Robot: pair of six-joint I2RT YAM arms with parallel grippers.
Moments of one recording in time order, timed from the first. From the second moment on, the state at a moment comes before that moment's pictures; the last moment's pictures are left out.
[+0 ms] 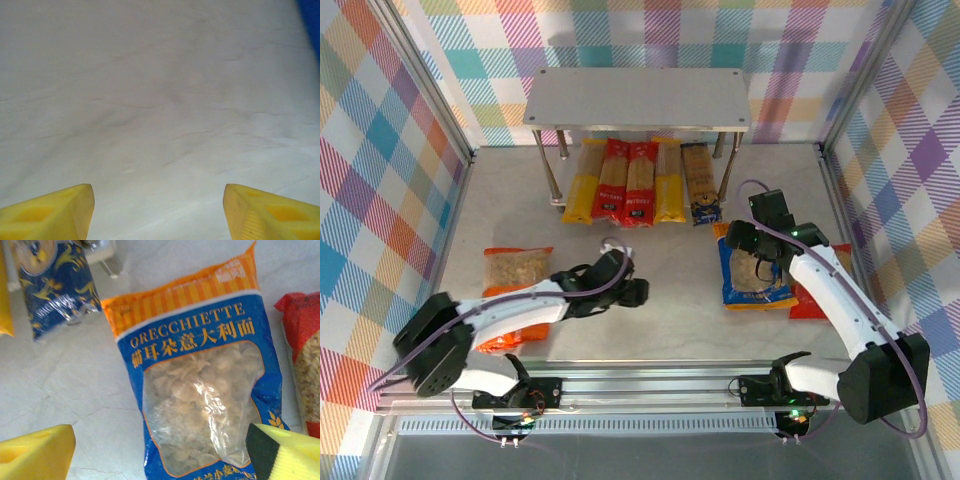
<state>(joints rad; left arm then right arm) -0.90 1.42 0.78 -0.26 -0.09 -0.67 0.31 1.20 1.03 -0.82 0.17 0.54</state>
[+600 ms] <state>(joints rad) -1.00 1.97 1.22 0.07 0.32 -0.81 0.29 1.12 1.04 -0.81 0.15 0.55</state>
